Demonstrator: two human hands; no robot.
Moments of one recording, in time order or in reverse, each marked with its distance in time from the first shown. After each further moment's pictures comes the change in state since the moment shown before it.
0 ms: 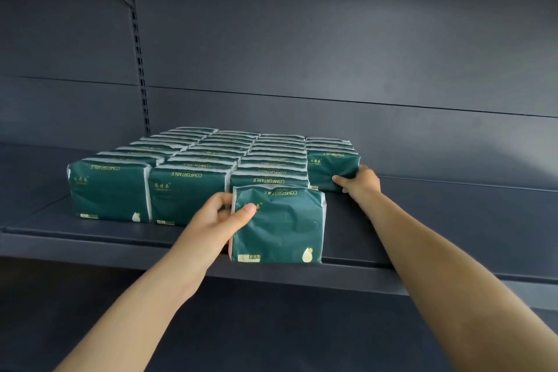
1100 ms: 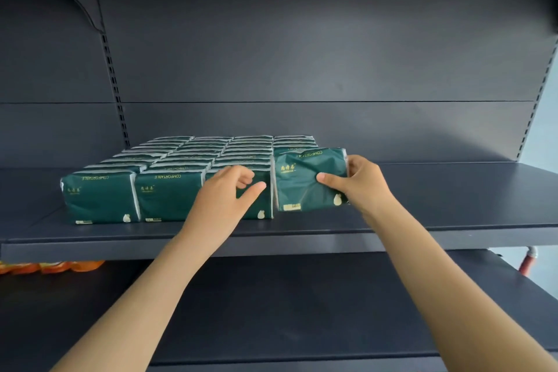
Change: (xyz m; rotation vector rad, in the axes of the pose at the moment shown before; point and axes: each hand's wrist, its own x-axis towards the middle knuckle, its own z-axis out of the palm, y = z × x) left_hand -0.008 0.035 0.041 0.848 0.105 0.561; right_hand -0.168 -0.027 -0.102 0.459 -0.052 -0.129
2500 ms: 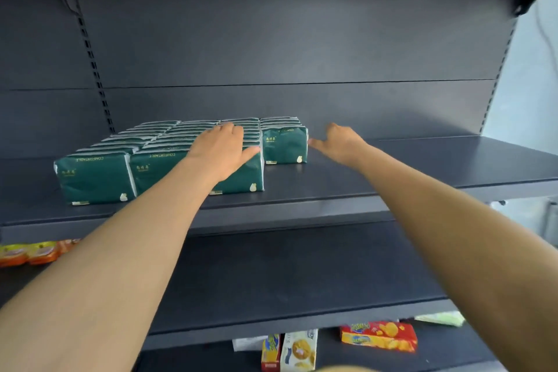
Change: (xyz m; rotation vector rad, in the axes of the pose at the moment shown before) left_hand 0.047 0.002 -0.006 0.798 -0.249 0.194; right_hand 0.022 -0.027 -0.006 -0.973 -0.095 -0.022
